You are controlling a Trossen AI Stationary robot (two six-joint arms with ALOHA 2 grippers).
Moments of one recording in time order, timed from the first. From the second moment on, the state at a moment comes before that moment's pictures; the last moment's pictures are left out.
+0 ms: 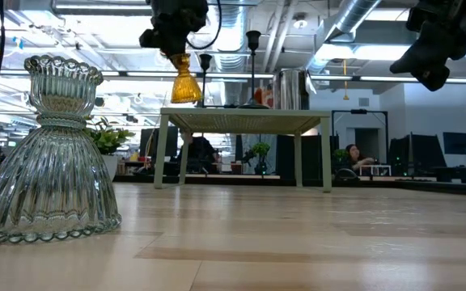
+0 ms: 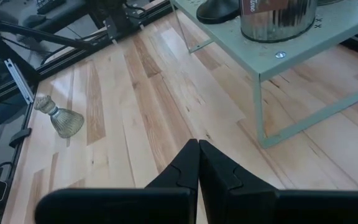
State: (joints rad) left arm 0.32 1.52 1.84 -1.40 -0.12 -0.29; right arm -0.11 0.37 0.54 -0.65 0.06 0.39
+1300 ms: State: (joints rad) left arm 0.39 1.73 2.25 -1.39 -0.03 -0.13; right arm -0.11 0.37 0.54 -0.66 0.08 0.39
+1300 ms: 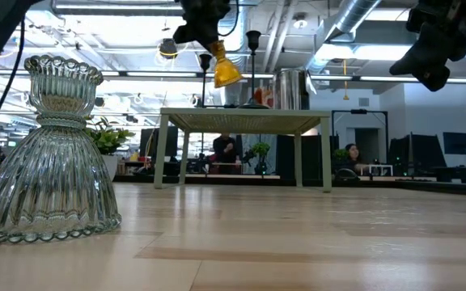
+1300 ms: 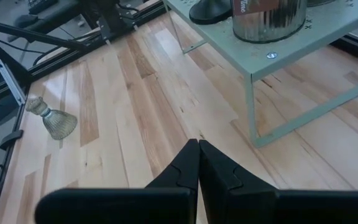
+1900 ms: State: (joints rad) left arm 0.37 1.82 2.26 -1.46 -0.04 -0.16; right arm -0.11 0.37 0.54 -0.67 0.08 0.39
